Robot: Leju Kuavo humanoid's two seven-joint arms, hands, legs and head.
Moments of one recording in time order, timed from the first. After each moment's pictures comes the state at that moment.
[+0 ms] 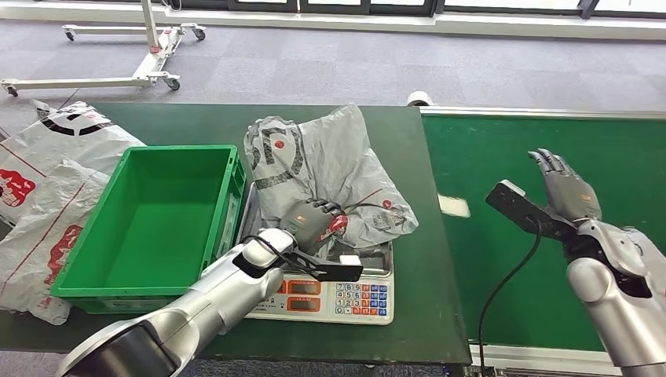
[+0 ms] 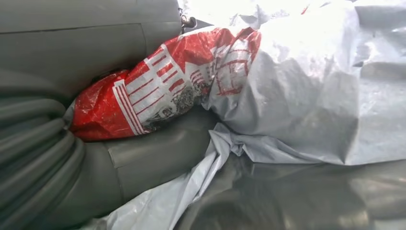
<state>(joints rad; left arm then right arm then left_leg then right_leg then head) -0.72 -0.09 -0.79 -0.51 -1.05 0.06 -0.14 -0.44 -0.50 0.34 -1.28 0.67 0.13 0.04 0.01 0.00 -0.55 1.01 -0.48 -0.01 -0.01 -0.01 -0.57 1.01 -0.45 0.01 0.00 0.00</state>
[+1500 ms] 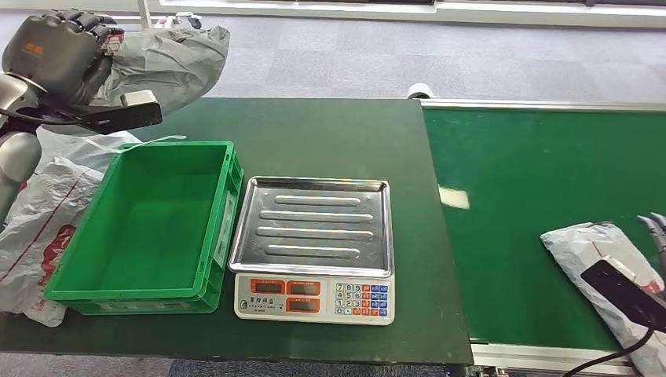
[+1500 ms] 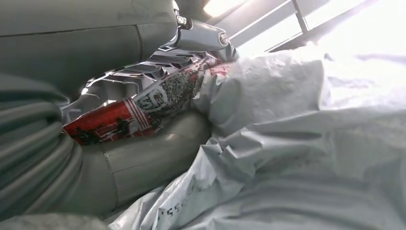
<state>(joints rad) -0.92 0.71 -0.48 -1.36 -0.93 -0.29 -0.14 0.19 -0.65 -0.18 -1.70 0.65 0.14 0.00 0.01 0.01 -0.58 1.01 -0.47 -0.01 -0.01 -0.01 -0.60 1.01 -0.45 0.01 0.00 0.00</state>
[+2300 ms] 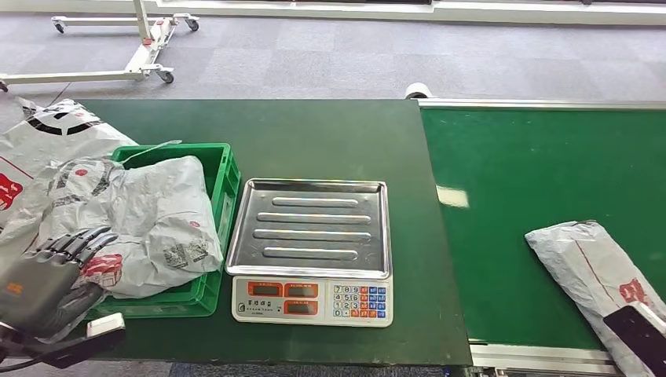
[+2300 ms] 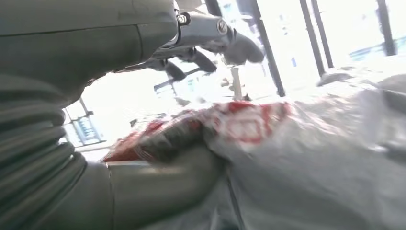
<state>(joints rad) 0.44 0.69 0.21 -2.04 -0.89 -0.25 -0.18 0.45 -0.43 -0.46 -2.00 0.75 0.25 0.02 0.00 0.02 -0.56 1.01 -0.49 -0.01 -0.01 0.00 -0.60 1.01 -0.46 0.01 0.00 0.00</state>
